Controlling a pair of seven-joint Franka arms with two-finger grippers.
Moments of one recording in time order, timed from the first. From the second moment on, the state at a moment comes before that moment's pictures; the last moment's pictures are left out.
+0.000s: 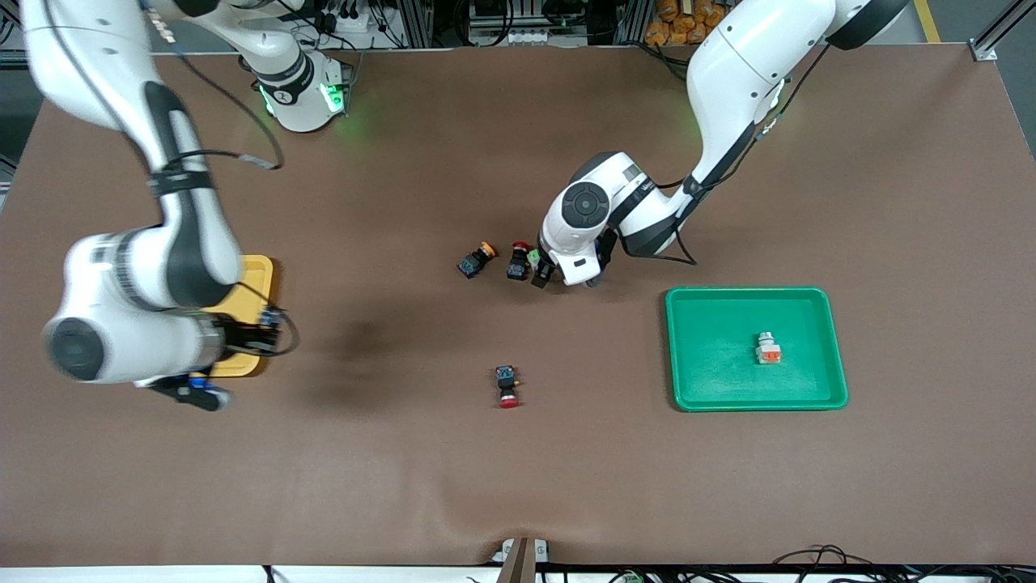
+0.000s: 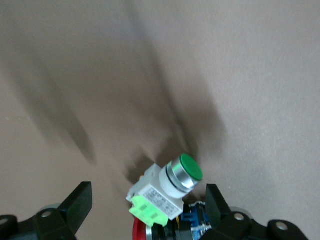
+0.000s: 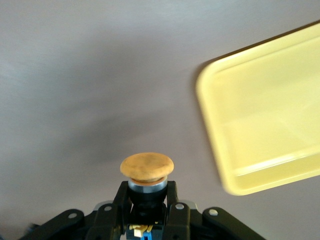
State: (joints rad) left arm -0.32 0.68 -0.52 -1.86 0.14 2.44 -2.02; right arm 0.04 0.57 -0.03 -1.42 0.11 1.66 0.27
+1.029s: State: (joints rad) left arm -0.36 0.71 -0.51 -1.86 0.18 2.48 -2.01; right arm -0.38 0.61 -0.03 -1.77 0.07 2.05 -0.45
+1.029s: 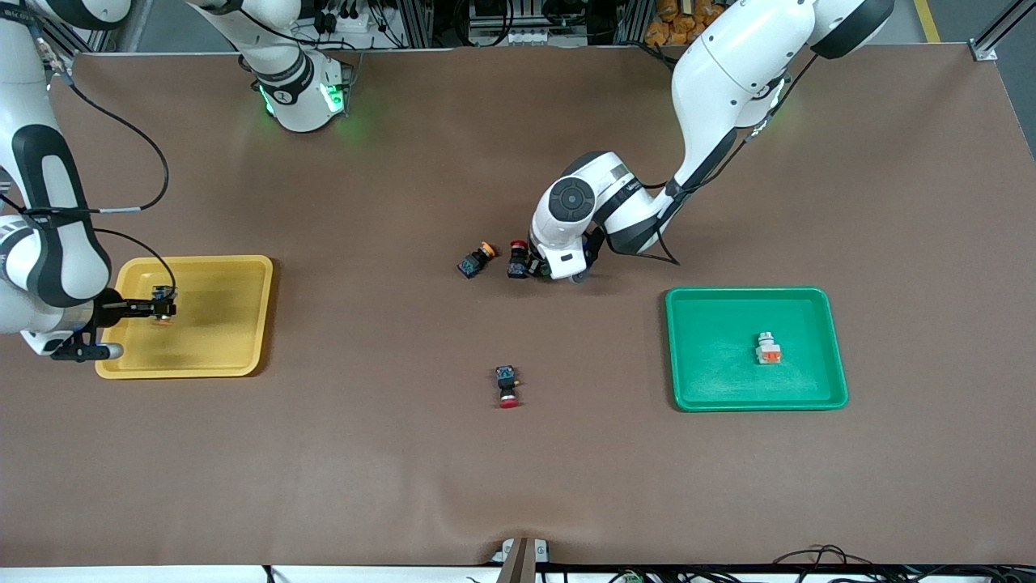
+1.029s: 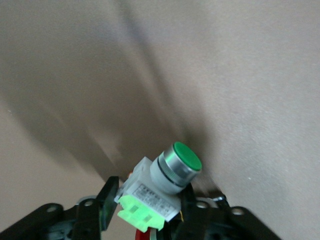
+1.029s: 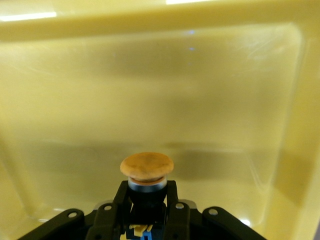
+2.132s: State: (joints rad) left arm -0.22 0.65 -0.48 -1.70 0.28 2.26 -1.76; right arm -0.37 0.65 0.01 -1.60 0.08 1.81 -0.50
